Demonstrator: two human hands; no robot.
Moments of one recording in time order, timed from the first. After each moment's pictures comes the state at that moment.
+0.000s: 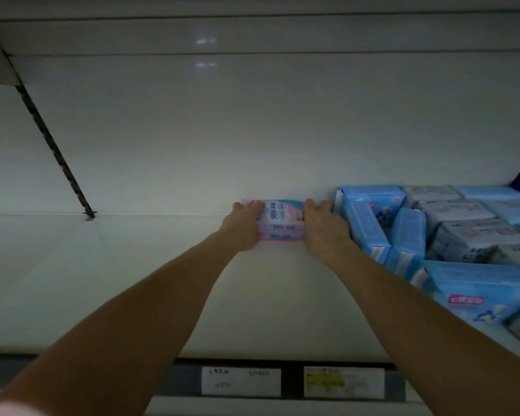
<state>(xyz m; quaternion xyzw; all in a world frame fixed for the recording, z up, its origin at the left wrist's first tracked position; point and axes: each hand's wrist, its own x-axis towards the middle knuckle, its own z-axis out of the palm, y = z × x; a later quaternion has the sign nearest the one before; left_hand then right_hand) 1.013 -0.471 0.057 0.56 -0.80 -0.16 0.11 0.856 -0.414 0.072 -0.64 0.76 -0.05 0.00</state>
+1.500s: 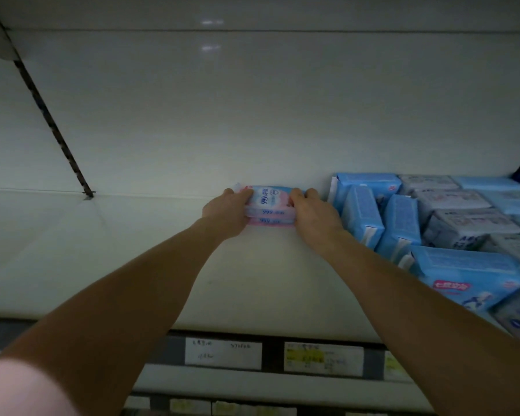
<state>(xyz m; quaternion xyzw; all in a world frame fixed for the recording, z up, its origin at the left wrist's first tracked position) 1.020 -0.463 0.054 0.60 -0.80 -0.06 0.08 0.847 -0.411 0.059 -0.72 0.69 -0.09 -0.03</state>
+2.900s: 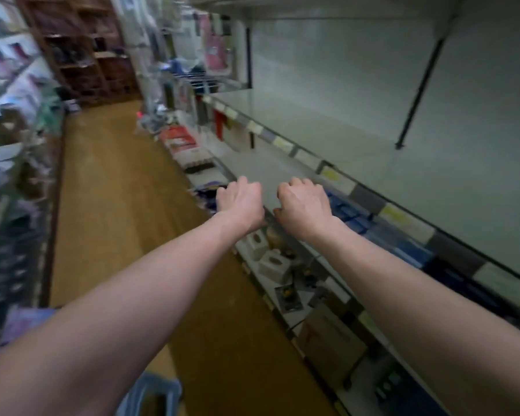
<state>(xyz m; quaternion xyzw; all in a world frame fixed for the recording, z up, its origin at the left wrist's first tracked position) 1.329 -0.054 0.083 0.91 -0.40 0.06 0.03 1.239 -0.128 0.085 -0.96 0.26 -0.11 -0.03</state>
